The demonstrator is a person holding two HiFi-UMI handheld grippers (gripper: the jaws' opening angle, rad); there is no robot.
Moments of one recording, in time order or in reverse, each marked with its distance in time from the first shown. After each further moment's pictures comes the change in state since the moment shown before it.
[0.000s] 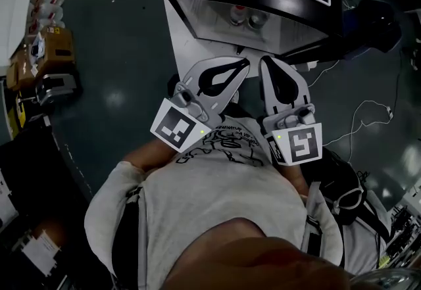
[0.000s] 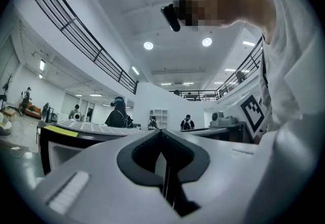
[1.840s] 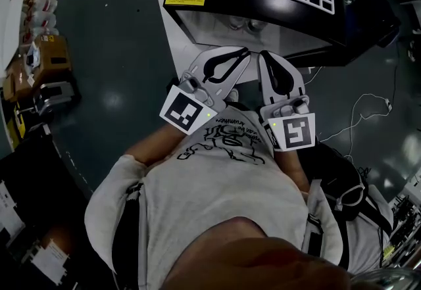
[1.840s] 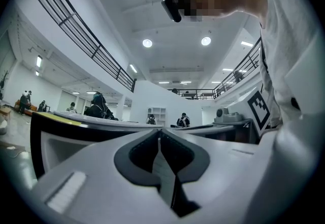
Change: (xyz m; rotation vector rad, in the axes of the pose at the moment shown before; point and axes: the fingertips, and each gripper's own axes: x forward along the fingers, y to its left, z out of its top) left arm 0.028 0.051 -0.028 -0.009 -0.006 -0.028; right arm 0.043 -0.020 -0.027 -0.039 0.014 -0.053
